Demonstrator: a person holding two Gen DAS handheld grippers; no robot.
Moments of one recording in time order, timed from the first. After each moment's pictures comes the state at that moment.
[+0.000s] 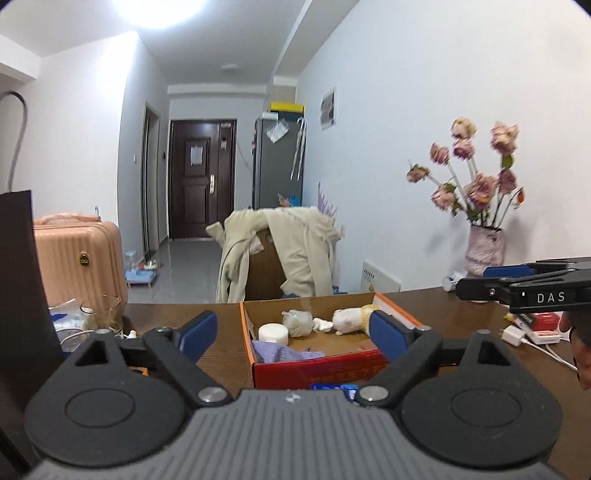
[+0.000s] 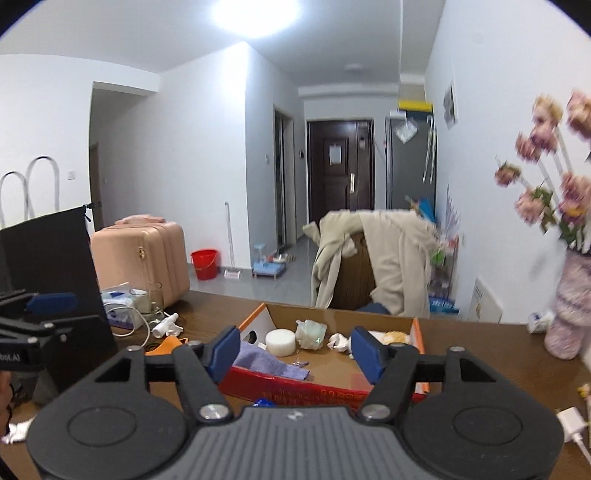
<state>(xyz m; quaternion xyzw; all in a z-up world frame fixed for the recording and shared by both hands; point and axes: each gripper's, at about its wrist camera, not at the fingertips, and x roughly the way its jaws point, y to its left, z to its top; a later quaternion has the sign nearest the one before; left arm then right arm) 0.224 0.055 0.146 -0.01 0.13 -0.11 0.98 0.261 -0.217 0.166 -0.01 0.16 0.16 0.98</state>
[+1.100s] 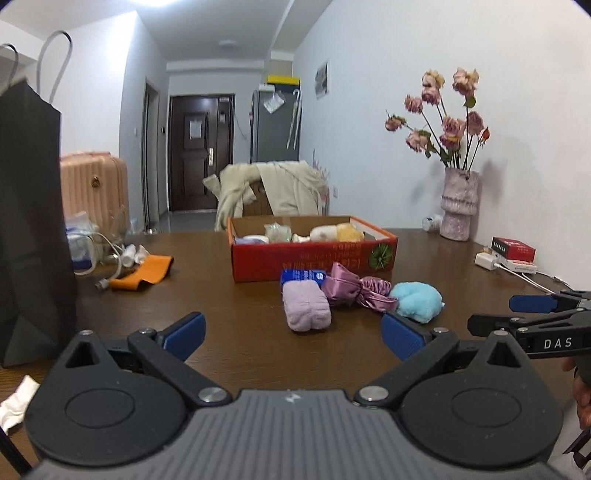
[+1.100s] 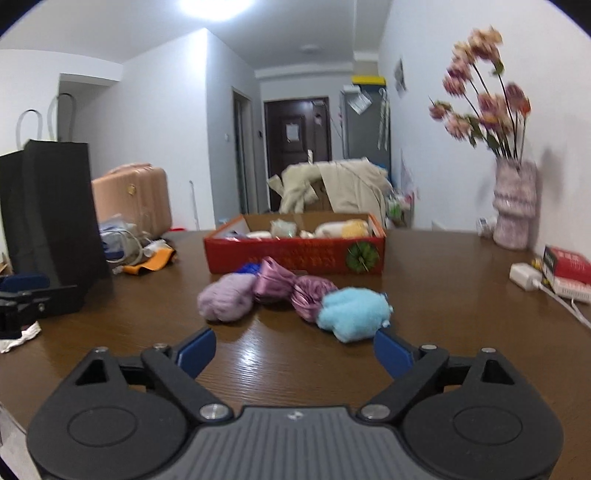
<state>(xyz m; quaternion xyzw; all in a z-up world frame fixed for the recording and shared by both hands) 0.114 0.031 0.036 0.00 0.18 -0.11 0.98 0.123 -0.232 0.018 0.03 0.21 0.09 0.97</state>
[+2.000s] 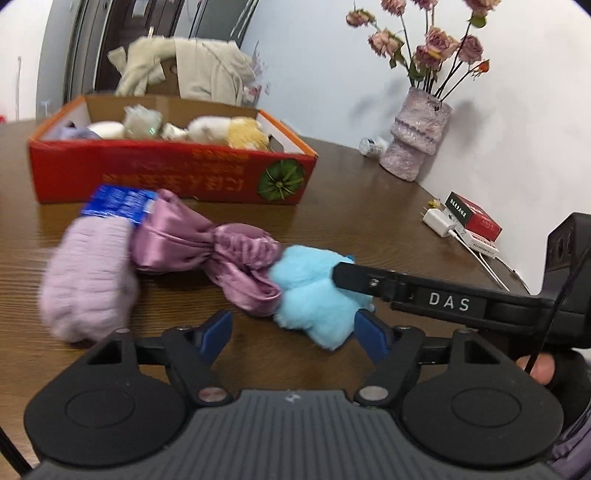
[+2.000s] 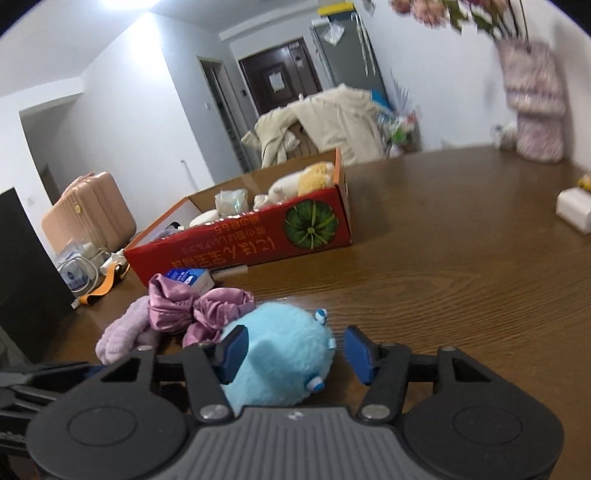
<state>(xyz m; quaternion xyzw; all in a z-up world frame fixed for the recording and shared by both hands) 0.298 -0.114 -0.022 -0.08 0.36 -0.24 0.90 0.310 -0.333 -0.030 0.16 0.31 0.14 0.93</state>
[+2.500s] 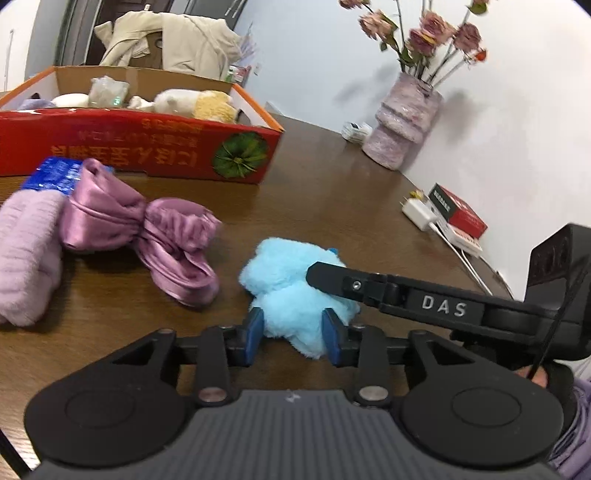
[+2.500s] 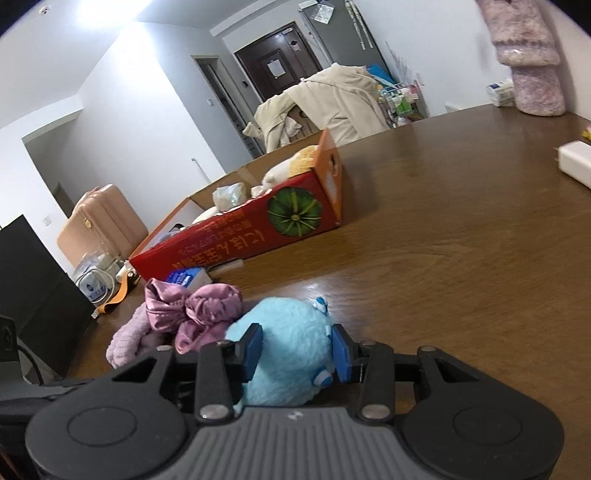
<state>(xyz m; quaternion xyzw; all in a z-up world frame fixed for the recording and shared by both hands) 0.303 -0.154 -0.033 -0.11 0.39 -0.25 0.88 0.304 -0.369 -0.042 0.21 0.33 0.16 0.91</state>
